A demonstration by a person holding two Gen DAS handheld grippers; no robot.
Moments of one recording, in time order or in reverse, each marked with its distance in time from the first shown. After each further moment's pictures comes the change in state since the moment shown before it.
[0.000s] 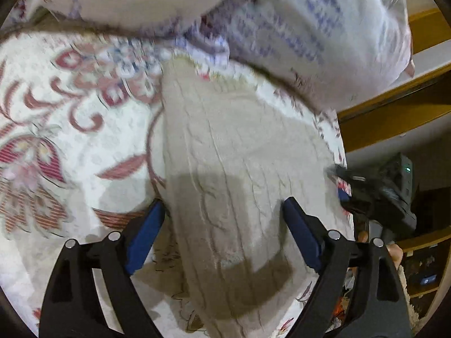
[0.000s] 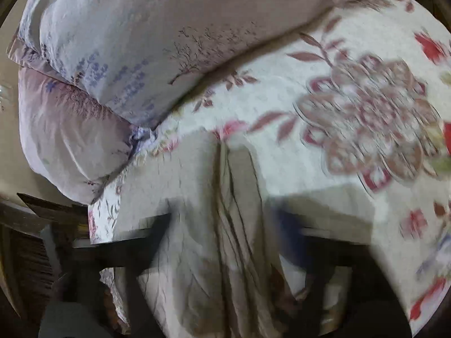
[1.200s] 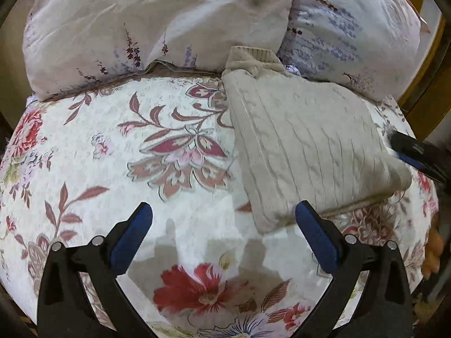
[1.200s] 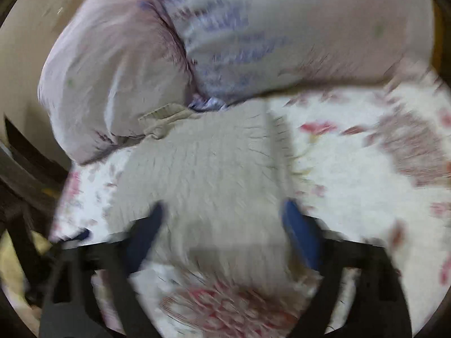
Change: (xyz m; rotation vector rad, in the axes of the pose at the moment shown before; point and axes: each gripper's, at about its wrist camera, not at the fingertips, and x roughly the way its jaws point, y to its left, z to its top) left arm -0.080 0.023 -0.074 0.196 -0.250 0.511; right arm 0.027 0.145 -0.102 -0.389 -0.232 -0.187
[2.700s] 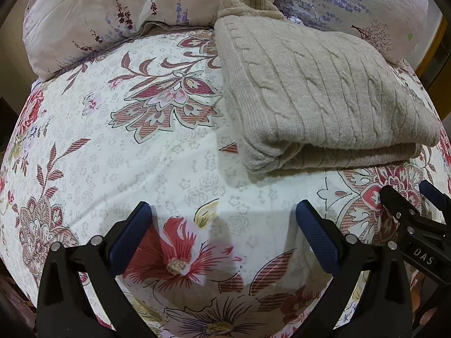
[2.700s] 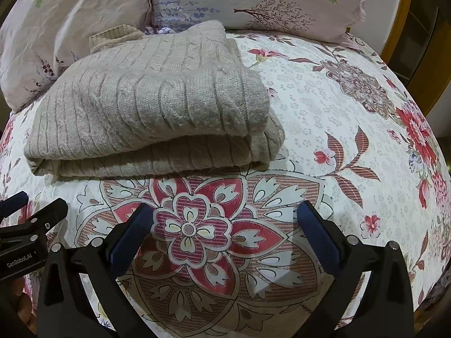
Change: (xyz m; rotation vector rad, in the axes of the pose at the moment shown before) left arm 0.033 -0.022 -0.041 0.027 0.123 0.105; right arm 0.020 -0.019 -0.072 -0.045 0.137 -0.327
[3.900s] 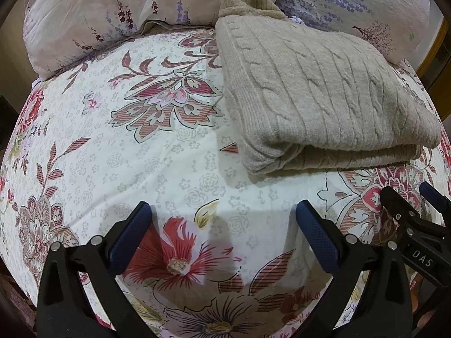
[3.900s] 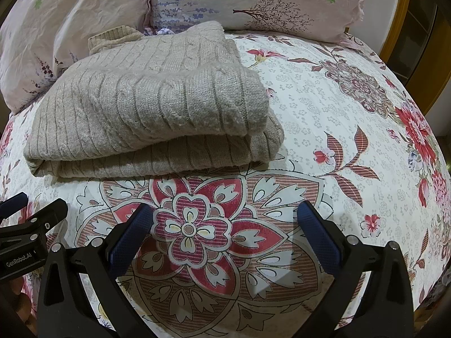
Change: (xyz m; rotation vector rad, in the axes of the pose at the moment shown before) left arm 0.001 0.001 -0.002 0.000 -0.001 0.001; right arm 0.000 0.000 -0.001 -0.001 -0.001 0.001
